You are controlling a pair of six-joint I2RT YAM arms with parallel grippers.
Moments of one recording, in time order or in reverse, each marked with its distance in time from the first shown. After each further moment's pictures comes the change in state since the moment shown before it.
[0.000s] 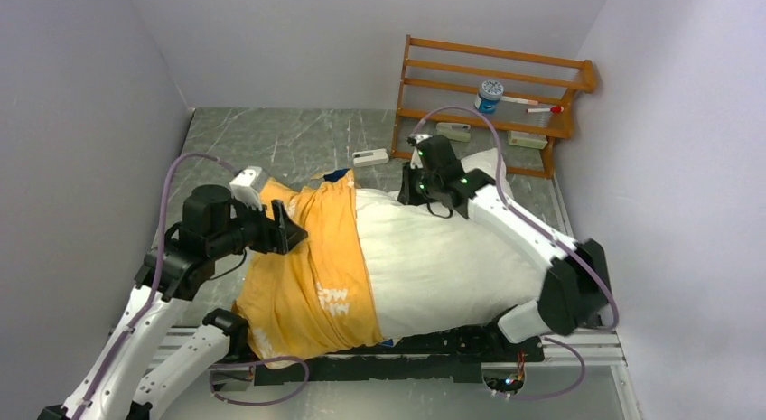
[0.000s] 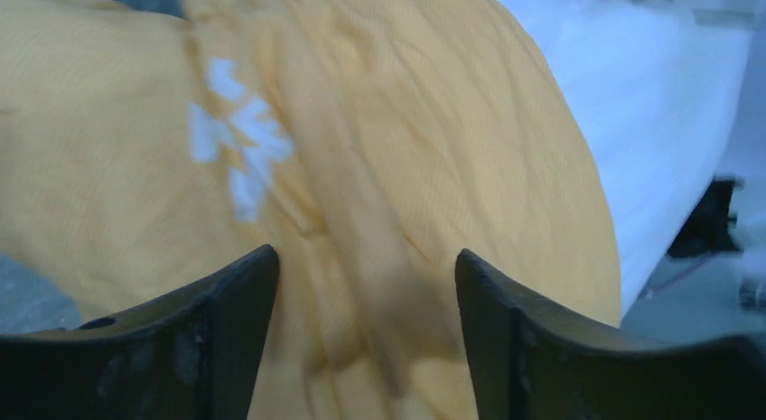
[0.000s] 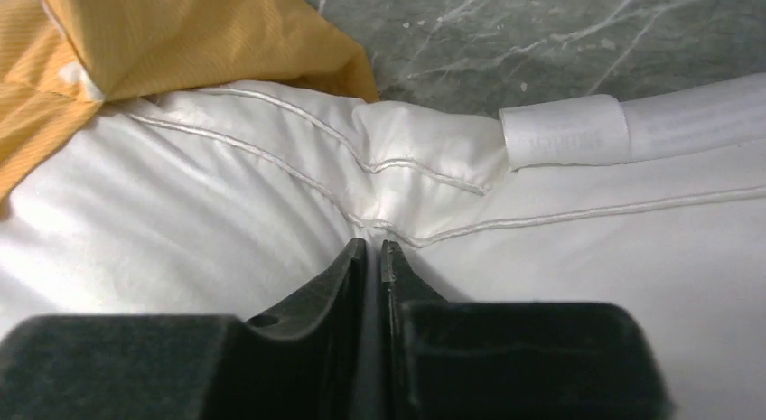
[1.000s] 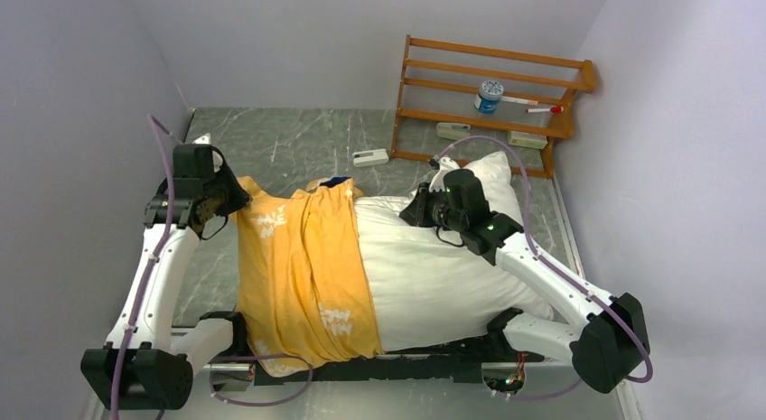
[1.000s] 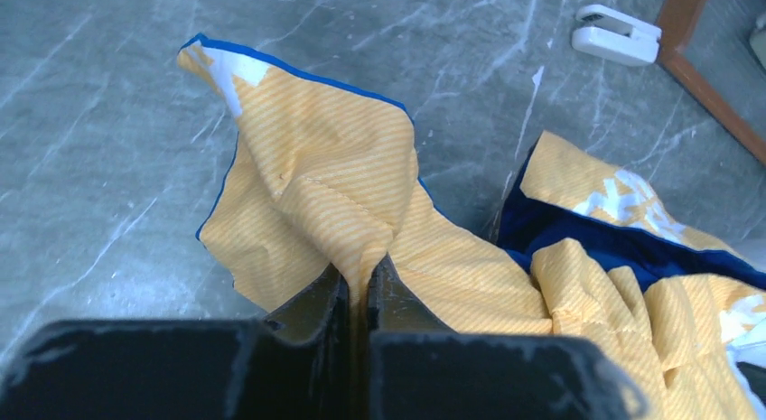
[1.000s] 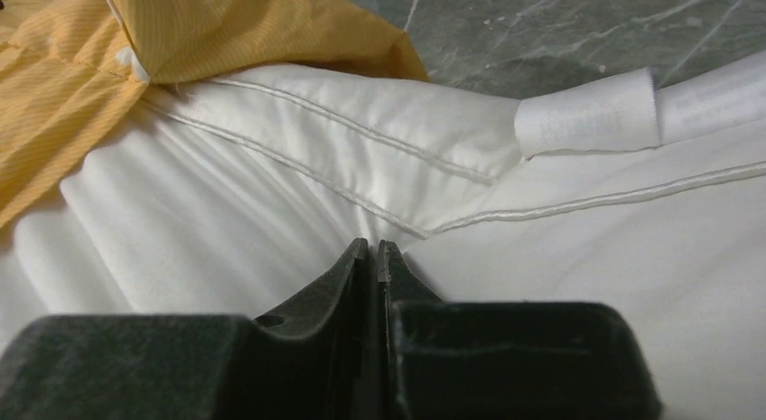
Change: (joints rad) left arm 0.375 0.365 0.157 -0.005 -0.297 -0.112; right arm 0.011 -0.417 -0.439 0.312 -0.082 0.124
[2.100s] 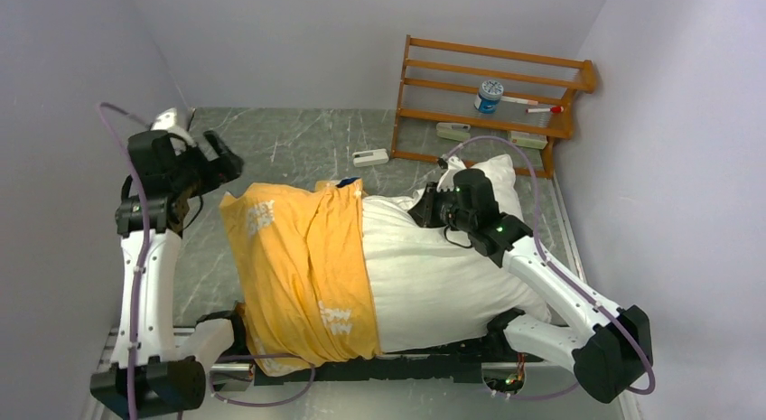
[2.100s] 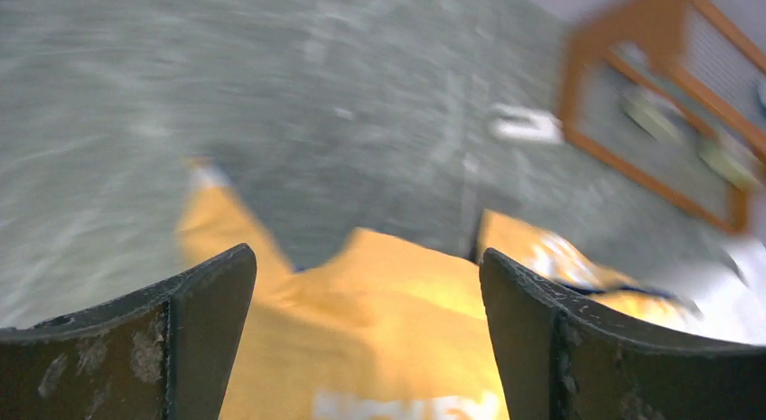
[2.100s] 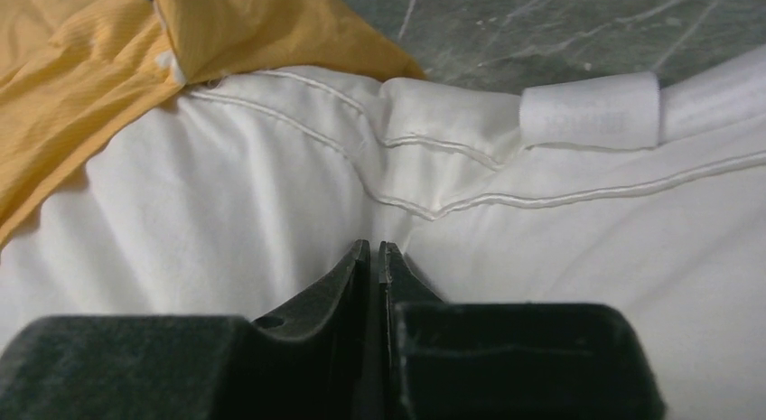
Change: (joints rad) left arm 0.193 -0.049 0.135 0.039 0.045 0.109; right arm -0.040 -0.047 0.009 -0.044 -0.023 0.000
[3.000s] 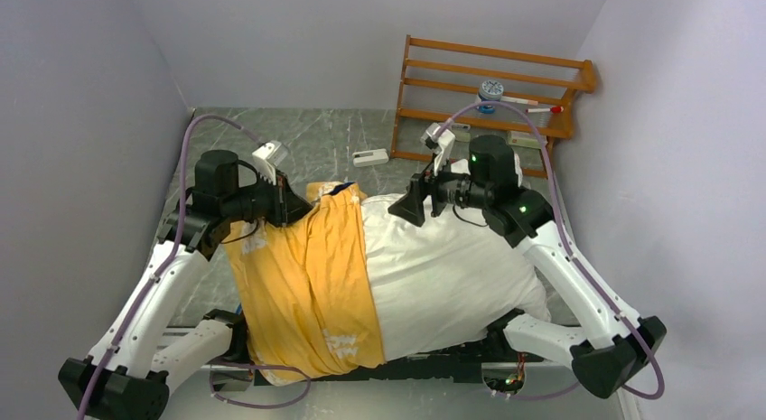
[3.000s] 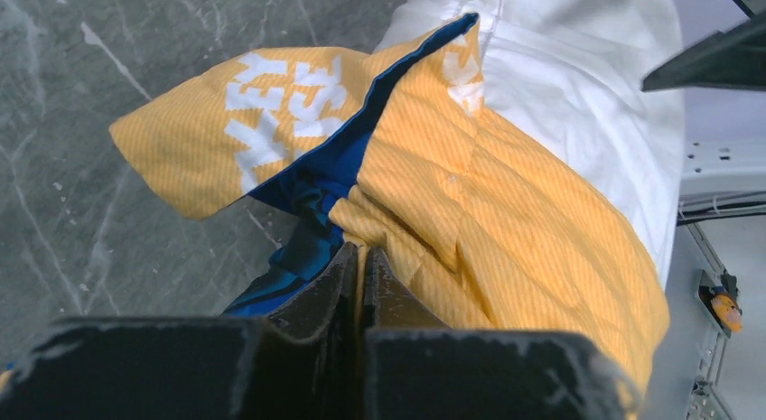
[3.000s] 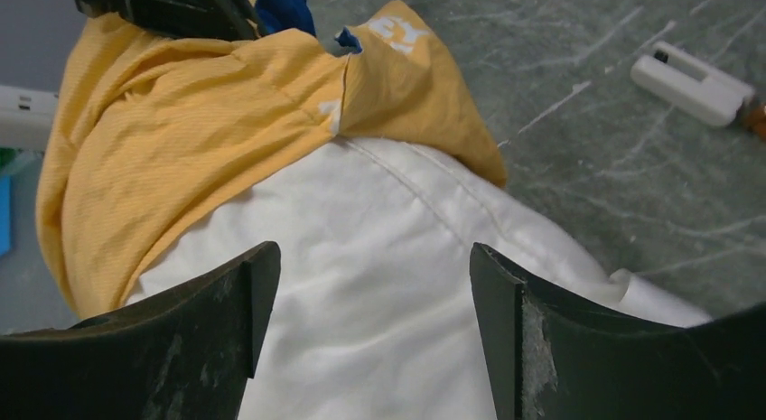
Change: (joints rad) left arm -0.458 -0.034 -0.198 0.159 0.602 0.136; right arm -0.001 -0.011 0.324 -0.186 -0.345 -0.354
